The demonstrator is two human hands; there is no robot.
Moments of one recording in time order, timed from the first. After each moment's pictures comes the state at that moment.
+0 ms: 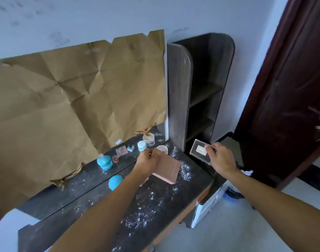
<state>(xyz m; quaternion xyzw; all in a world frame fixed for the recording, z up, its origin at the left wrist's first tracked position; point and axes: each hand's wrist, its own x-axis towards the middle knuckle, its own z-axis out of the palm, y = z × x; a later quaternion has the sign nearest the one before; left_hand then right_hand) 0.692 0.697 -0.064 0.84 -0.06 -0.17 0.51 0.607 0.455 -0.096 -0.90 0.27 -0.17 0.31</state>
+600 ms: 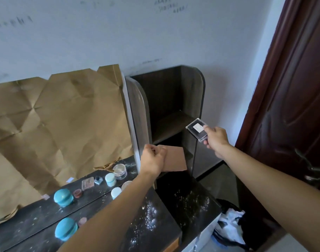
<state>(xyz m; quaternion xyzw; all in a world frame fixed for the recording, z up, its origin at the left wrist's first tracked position) 0.738 0.459 -0.005 0.79 -0.02 -0.06 0.60 0.731 0.245 0.011 -0.71 0.30 -0.20 0.61</state>
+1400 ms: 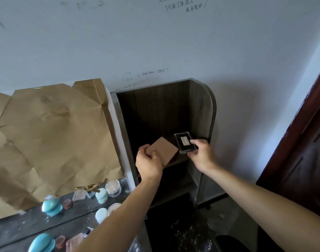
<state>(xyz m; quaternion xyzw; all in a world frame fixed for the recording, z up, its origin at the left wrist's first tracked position) 0.852 0.351 -0.004 0.74 0.17 0.15 0.63 0.873 0.179 -0.027 -0.89 0.06 -0.14 0.43</state>
